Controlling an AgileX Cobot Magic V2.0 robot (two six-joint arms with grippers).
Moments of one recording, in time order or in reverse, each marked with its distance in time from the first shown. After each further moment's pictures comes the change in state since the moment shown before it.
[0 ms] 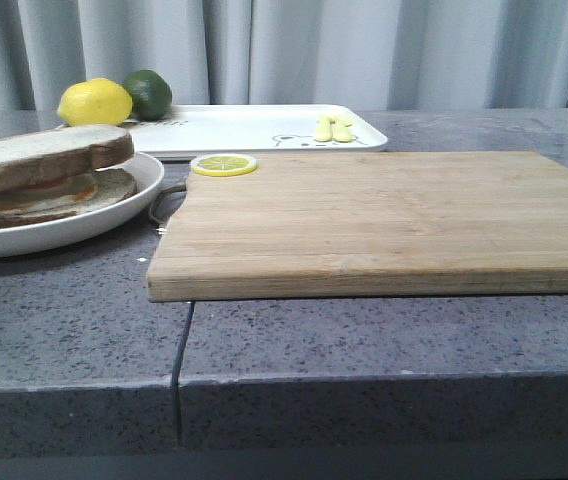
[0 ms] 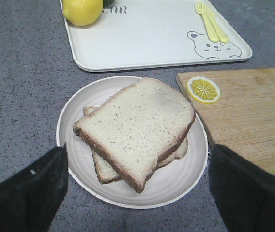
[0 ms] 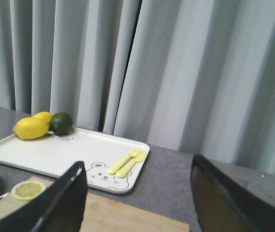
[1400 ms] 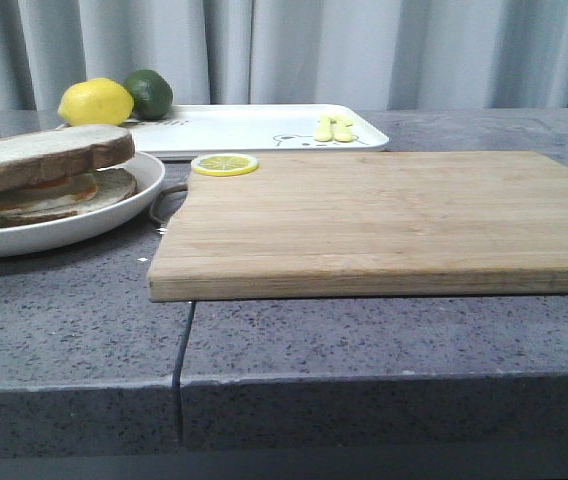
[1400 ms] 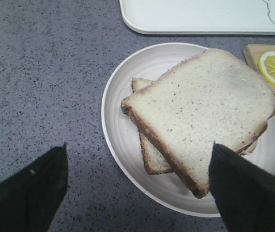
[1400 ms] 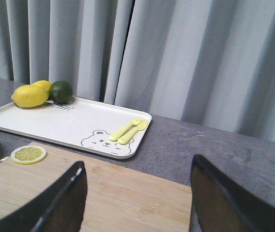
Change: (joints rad) left arm 0.000 0.208 -0.002 0.188 -0.055 -0.172; right arm 0.000 -0.026 0.118 0.000 -0.015 0.002
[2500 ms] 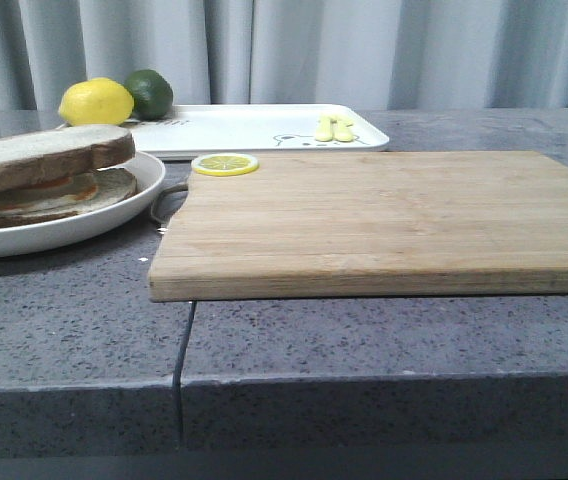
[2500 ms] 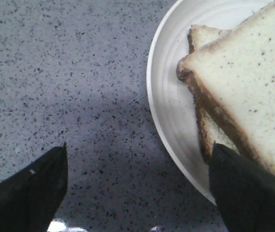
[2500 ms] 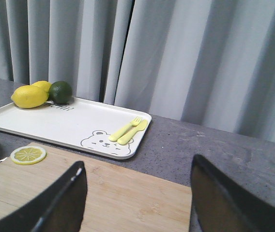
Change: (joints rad) left arm 0.000 0.219 0.006 0.161 -0.015 -0.114; right arm 0.000 0.000 0.000 0.000 -0.002 0.000
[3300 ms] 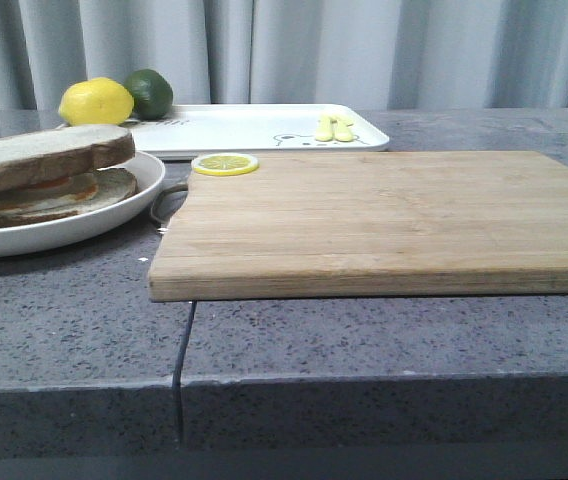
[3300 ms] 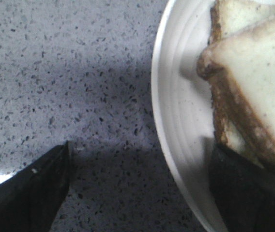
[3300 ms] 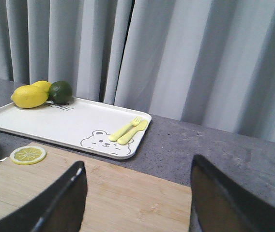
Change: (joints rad) left arm 0.000 0.171 0.000 -0.067 -0.061 0.000; right arm 0.000 0.000 0.000 0.000 0.000 0.000
